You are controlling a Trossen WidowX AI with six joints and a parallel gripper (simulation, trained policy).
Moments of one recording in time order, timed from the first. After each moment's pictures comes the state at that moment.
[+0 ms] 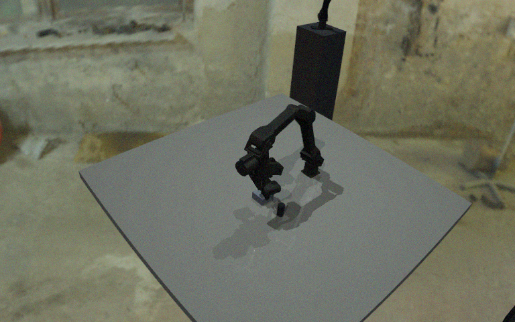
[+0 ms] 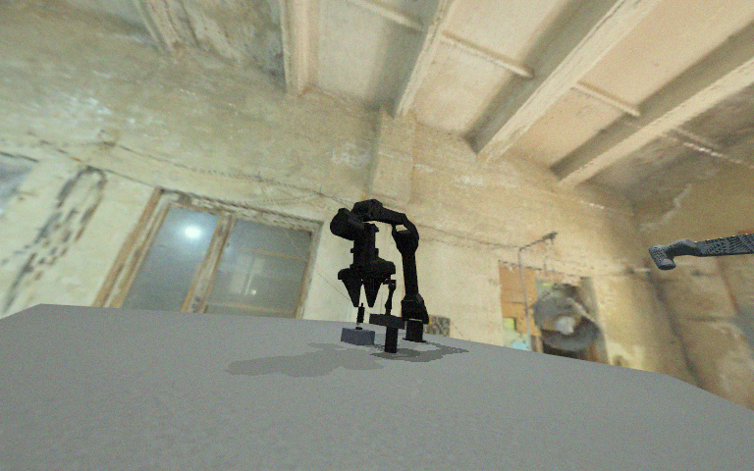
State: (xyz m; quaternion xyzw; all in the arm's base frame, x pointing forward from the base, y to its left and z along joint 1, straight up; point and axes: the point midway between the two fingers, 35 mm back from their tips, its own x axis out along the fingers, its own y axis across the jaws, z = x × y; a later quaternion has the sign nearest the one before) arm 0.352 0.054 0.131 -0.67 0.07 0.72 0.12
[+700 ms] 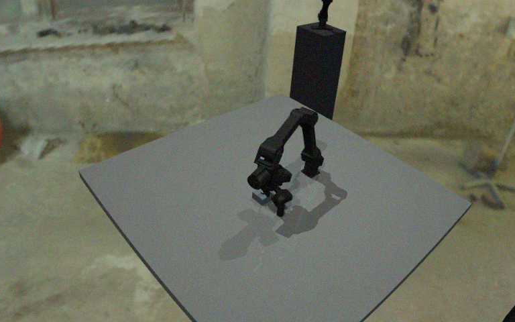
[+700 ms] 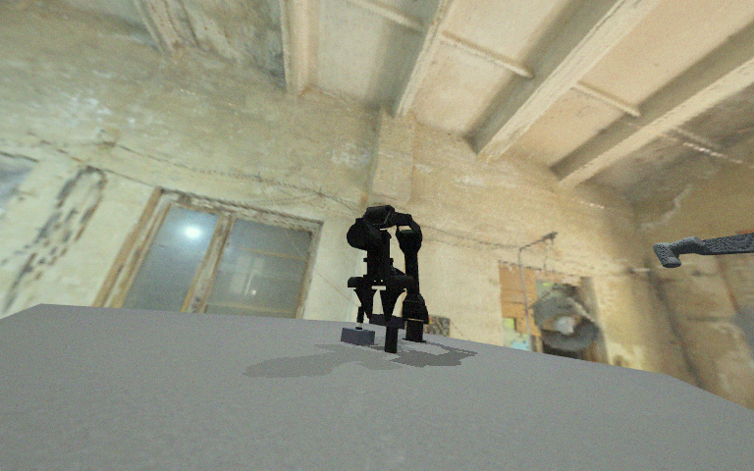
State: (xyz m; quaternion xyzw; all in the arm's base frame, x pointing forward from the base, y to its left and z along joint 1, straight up) arm 0.333 0.089 0.107 -0.66 0.05 0.75 0.06
